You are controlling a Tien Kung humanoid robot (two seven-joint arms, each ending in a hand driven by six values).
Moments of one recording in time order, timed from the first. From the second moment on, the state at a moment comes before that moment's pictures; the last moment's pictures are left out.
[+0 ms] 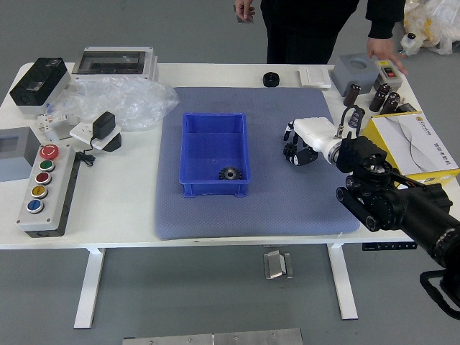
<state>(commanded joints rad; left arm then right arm) -0.10 0.11 -0.83 -0.18 1.13 -0.13 0.17 0.82 -0.13 0.62 0.52 -1.99 -0.16 0.07</state>
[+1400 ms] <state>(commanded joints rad) -0.10 0.11 -0.83 -0.18 1.12 -0.12 0.16 0.83 -0.14 0.59 0.52 -1.96 -0.15 0.08</state>
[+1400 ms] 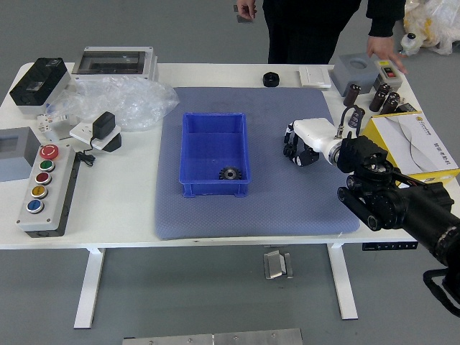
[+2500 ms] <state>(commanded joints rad) -0.09 0.11 -0.84 -0.18 1.12 -0.13 0.16 0.83 -0.14 0.58 0.52 -1.98 -0.15 0.07</state>
